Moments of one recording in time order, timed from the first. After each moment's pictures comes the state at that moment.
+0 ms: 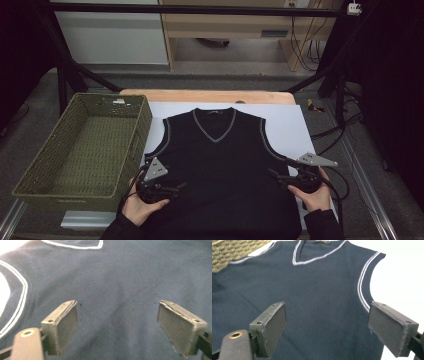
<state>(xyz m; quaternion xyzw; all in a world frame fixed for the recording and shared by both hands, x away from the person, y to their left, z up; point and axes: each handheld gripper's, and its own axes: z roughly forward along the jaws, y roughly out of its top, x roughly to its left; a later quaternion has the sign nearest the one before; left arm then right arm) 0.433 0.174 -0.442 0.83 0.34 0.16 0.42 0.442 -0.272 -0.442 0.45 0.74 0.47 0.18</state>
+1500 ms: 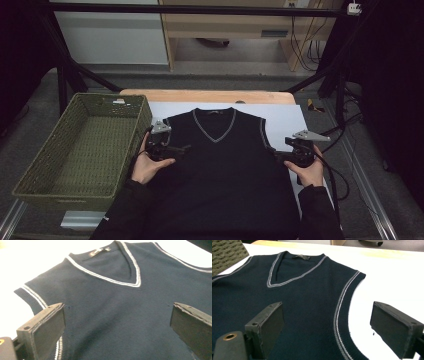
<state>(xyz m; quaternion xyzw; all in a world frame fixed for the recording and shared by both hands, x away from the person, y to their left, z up) 0.536 0.169 -0.422 0.78 0.42 0.16 0.43 0.509 -0.272 -0.432 0.48 0.72 0.46 0.21</state>
